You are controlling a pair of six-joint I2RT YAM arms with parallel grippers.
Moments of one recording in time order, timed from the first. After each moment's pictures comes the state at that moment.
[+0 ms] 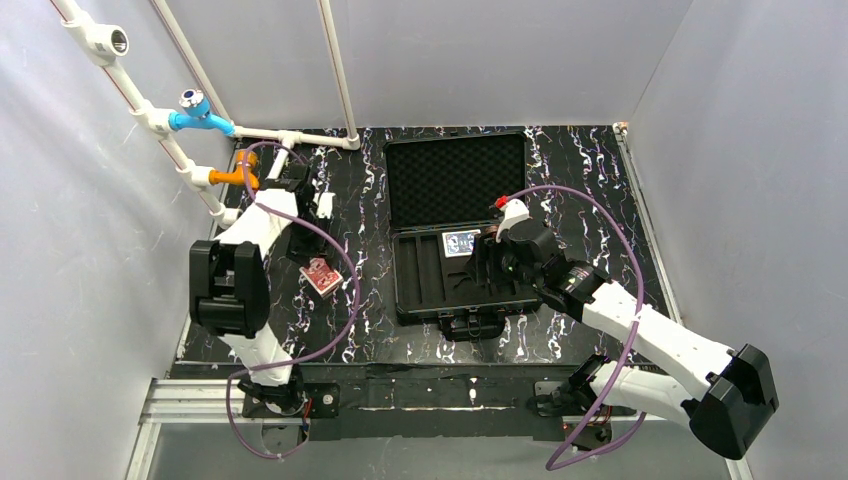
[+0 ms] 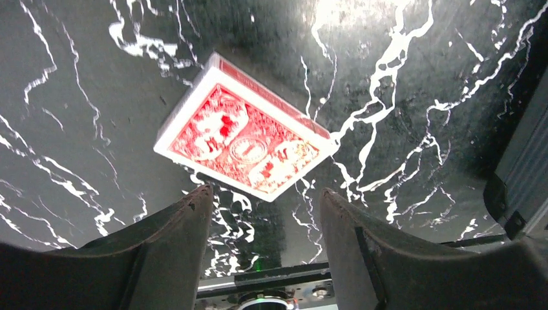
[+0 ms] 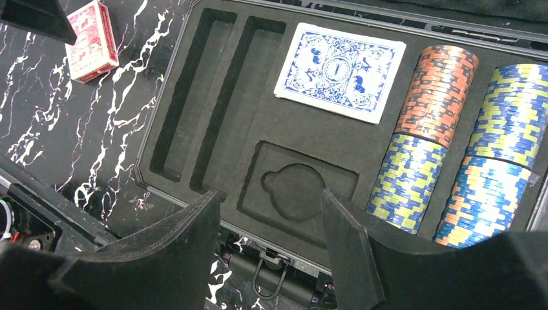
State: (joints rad) left arm -0.10 1.74 1.27 -1.02 0.09 0.06; right arm 0.77 1.03 0.76 -0.30 0.06 0.39
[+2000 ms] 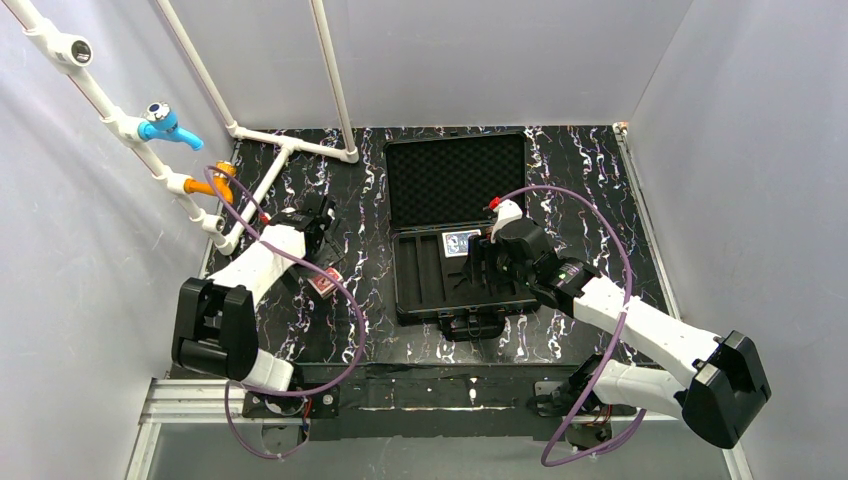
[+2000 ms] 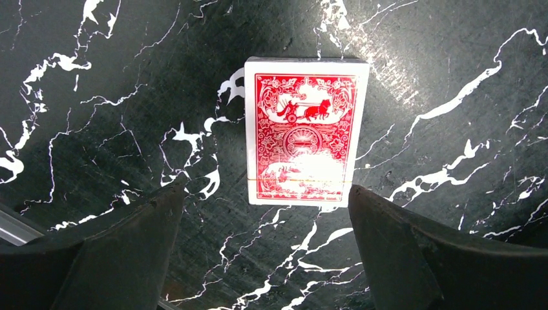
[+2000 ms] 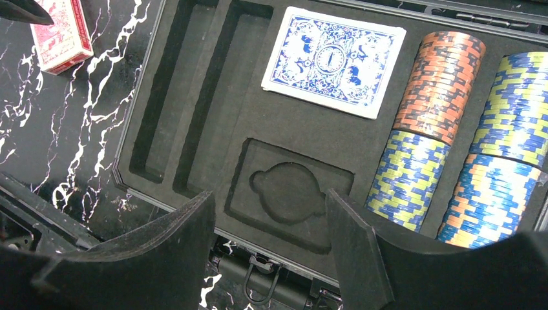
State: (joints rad) left arm -0.24 1.46 0.96 -0.87 -0.39 -0.92; right arm 0.77 1.09 0.75 -0.29 0.07 0.39
